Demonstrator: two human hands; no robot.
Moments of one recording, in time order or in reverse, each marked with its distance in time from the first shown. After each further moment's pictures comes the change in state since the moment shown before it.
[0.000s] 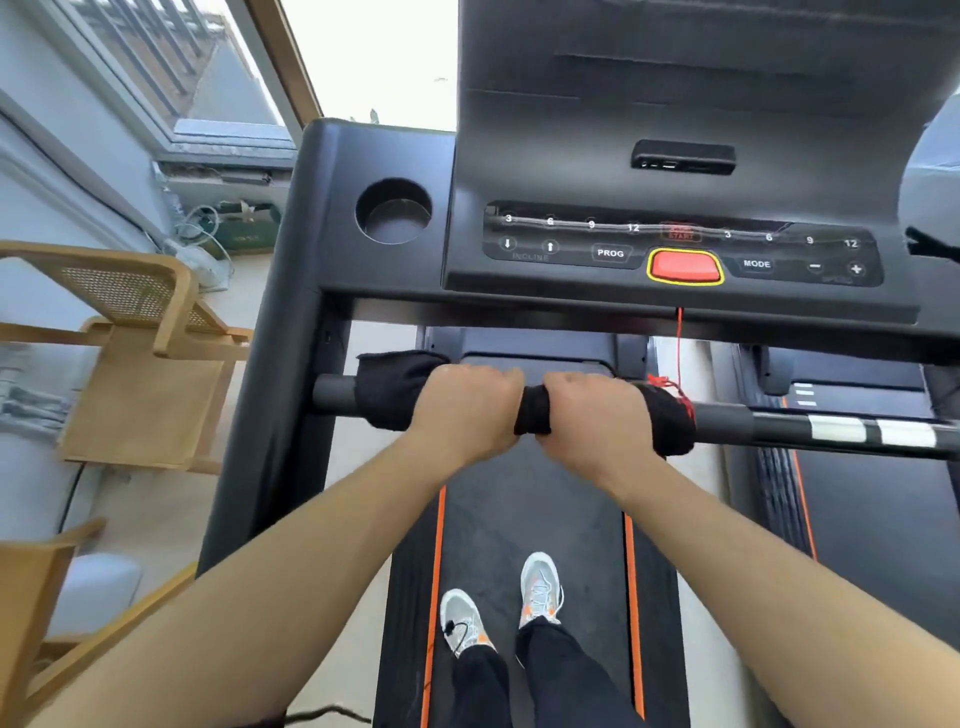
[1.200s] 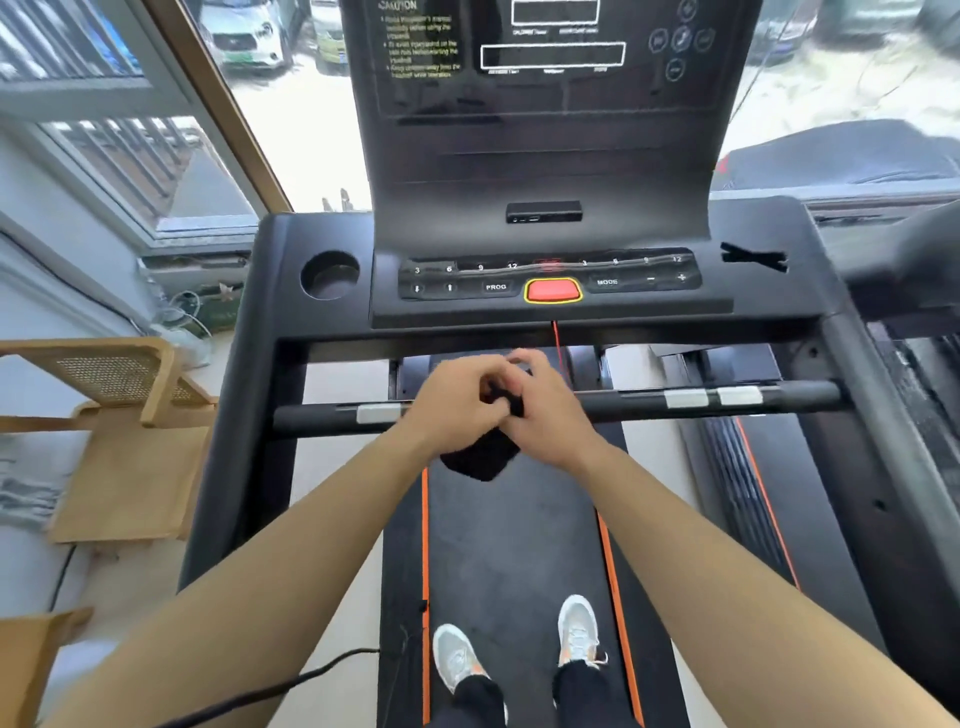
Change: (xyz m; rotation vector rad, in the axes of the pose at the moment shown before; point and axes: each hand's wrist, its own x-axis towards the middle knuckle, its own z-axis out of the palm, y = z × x) left_hand -0.004 0.066 -0.093 -0.862 0.087 -0.016; right_hand -0.056 0.046 -0.053 0.798 -0.009 0.110
